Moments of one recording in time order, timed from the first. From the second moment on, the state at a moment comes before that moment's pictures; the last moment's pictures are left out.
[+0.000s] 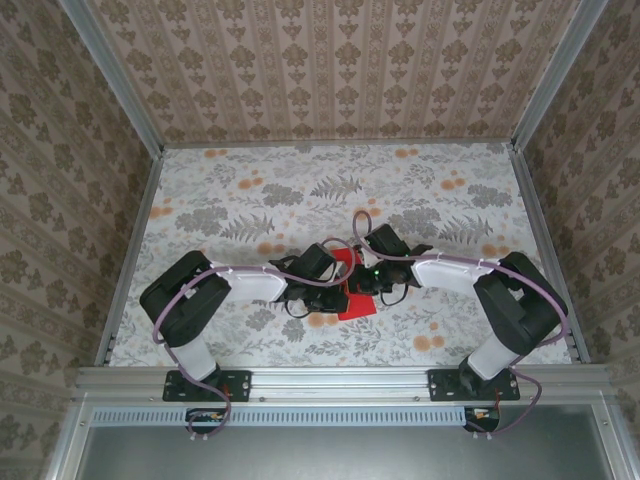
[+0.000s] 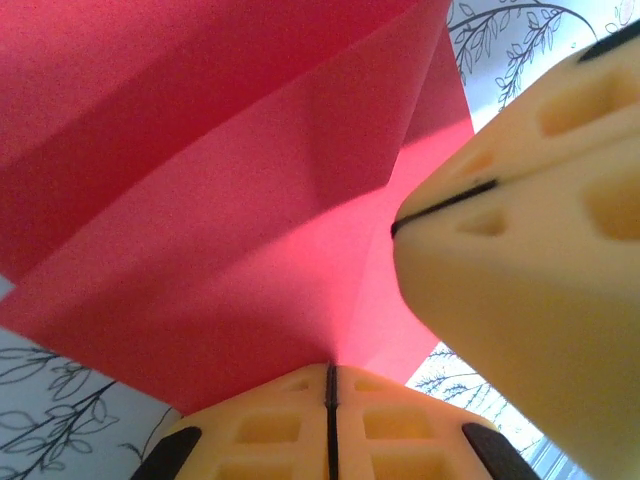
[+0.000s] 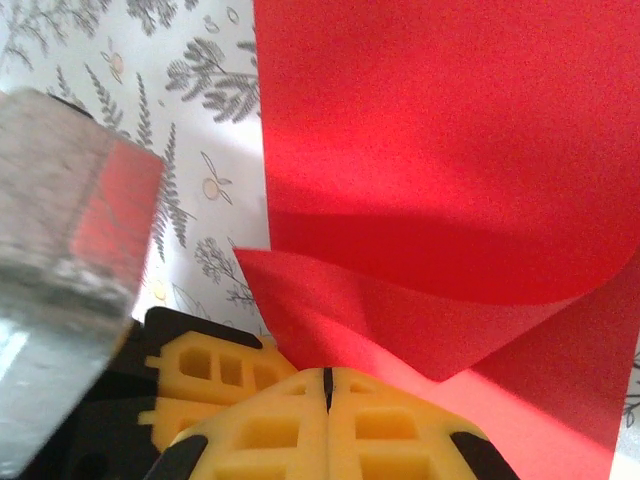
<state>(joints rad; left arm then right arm) -0.92 1.72 0.79 -0.12 0.46 -0.70 0.60 1.61 0.79 -0.26 -0.43 0.60</state>
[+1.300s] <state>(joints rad) -0.92 1.72 0.82 -0.16 0.43 -0.70 0.45 1.74 0.90 -0.38 -0.41 0.44</state>
